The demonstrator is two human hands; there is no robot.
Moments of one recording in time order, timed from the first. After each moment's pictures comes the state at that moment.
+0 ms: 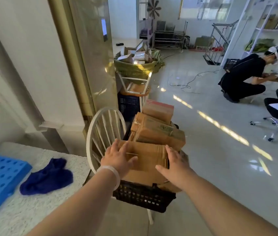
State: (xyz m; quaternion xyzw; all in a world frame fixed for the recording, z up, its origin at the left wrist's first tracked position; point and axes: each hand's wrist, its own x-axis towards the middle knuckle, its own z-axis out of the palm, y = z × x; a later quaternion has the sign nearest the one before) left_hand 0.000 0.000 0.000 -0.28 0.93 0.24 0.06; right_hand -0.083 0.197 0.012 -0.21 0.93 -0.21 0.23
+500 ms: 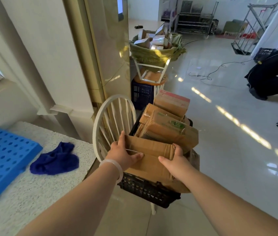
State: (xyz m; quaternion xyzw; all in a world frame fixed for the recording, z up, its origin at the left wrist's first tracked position) left_hand -0.019 -0.007 -0.018 -0.42 0.82 0.38 0.05; right_hand -0.120 0.165 -0.006 -0.09 0.89 -0.28 0.35
